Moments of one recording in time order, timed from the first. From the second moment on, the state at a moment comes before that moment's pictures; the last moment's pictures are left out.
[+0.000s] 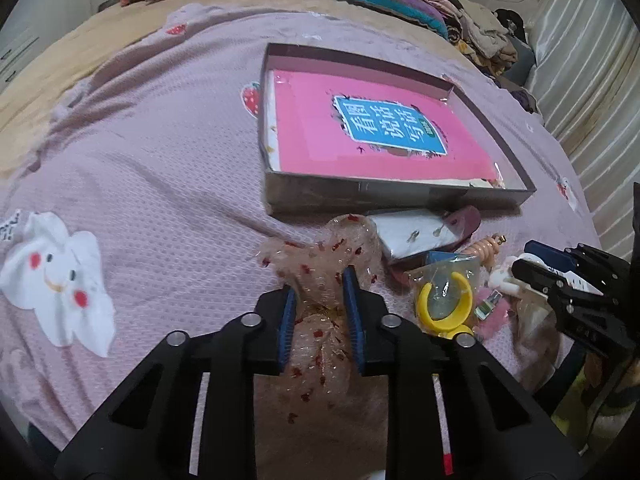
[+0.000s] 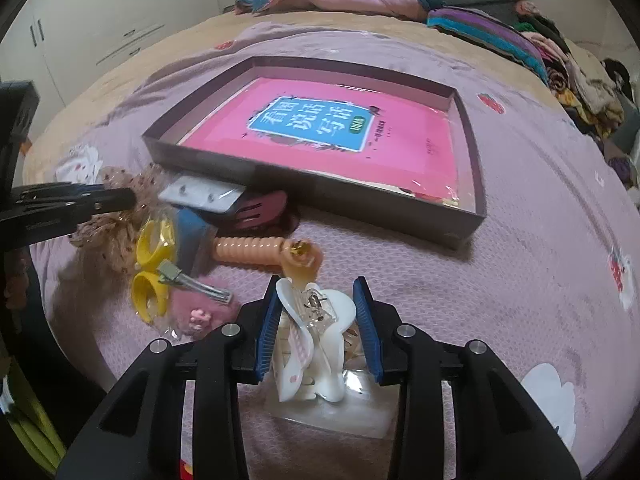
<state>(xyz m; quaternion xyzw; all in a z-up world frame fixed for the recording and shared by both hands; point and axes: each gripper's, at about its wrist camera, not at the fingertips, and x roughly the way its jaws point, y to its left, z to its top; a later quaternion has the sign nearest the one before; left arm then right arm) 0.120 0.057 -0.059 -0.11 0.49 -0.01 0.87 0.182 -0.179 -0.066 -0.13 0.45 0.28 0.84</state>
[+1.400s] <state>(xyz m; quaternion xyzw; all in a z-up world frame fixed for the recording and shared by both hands) 0.226 0.041 -0.005 -0.10 0.44 -0.01 0.89 0.255 -0.245 0.023 0.00 0.38 0.23 0.90</state>
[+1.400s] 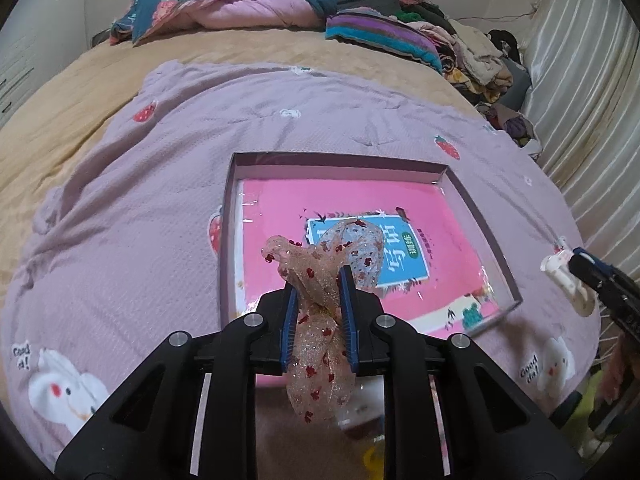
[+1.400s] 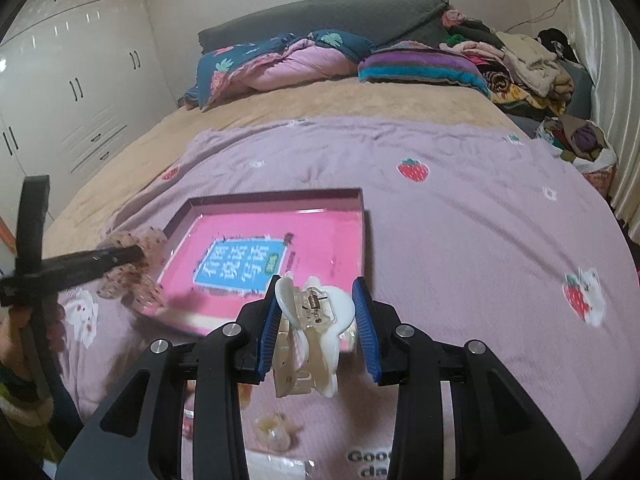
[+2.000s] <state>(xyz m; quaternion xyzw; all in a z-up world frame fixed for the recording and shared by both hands) 0.247 0.059 -0.030 -0.10 0.46 0.02 0.88 0.317 -0.188 -0.019 -0.01 0.40 0.22 0.89</state>
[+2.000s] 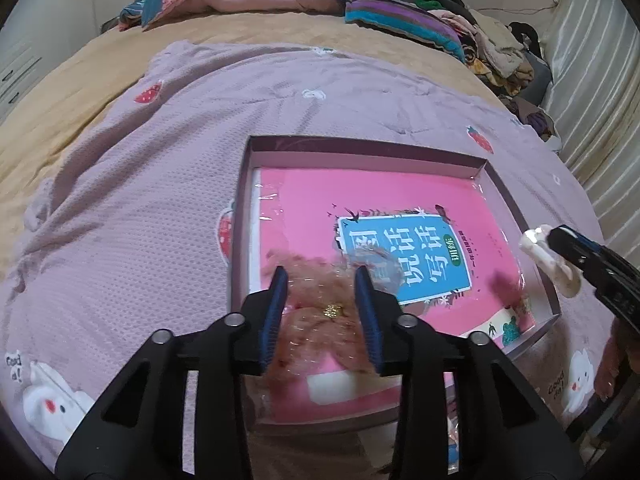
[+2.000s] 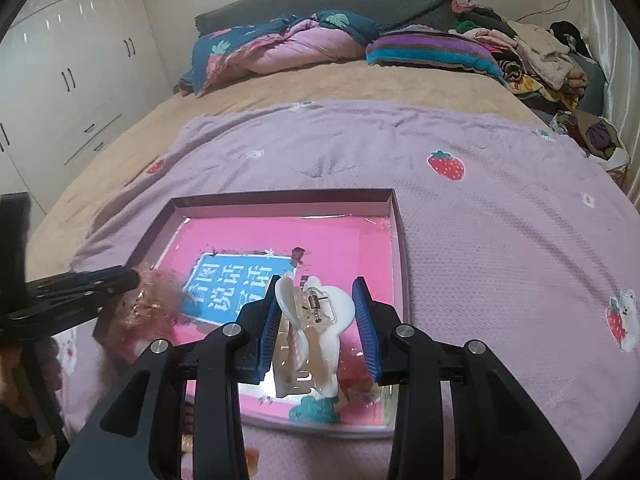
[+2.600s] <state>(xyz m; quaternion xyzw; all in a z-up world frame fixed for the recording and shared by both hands) 0.205 0.065 0.007 -0.09 0.43 0.03 0.90 0.314 -0.198 -0.041 -0.02 0.43 0.18 0.89</state>
